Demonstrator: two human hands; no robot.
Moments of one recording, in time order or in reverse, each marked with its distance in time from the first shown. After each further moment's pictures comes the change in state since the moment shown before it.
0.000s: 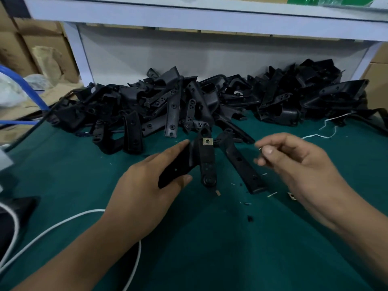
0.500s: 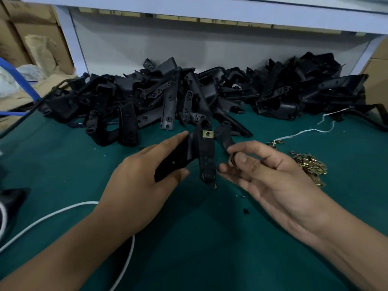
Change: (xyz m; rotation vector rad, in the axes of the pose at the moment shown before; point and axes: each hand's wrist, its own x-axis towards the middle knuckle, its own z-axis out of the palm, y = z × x) left_hand -0.002 0.003 0.000 -0.023 0.004 0.029; right_hand -0.019 -0.005 0.043 0.569 -0.150 0.252
